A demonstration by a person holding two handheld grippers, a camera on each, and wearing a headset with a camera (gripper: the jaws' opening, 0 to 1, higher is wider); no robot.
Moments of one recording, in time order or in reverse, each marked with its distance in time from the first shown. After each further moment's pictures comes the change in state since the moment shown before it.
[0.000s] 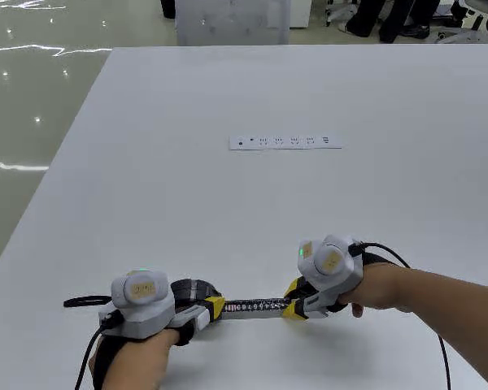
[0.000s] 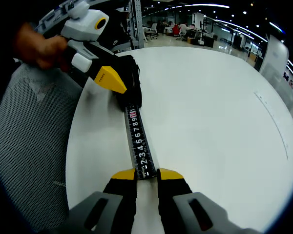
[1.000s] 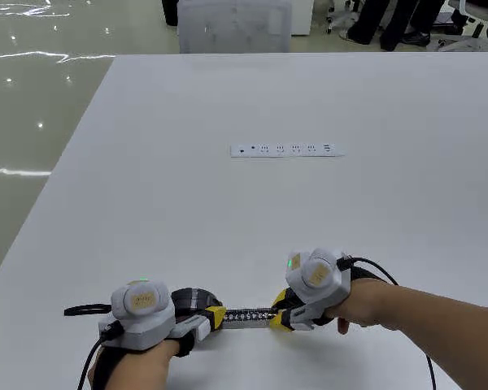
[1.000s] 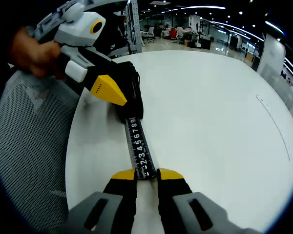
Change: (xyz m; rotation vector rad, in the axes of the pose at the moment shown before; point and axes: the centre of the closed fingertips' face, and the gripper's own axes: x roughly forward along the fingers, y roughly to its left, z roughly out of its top) left arm -0.001 0.000 0.000 -0.003 -0.001 -0.002; right arm 0.015 0.005 0.019 0.023 -0.035 -0.013
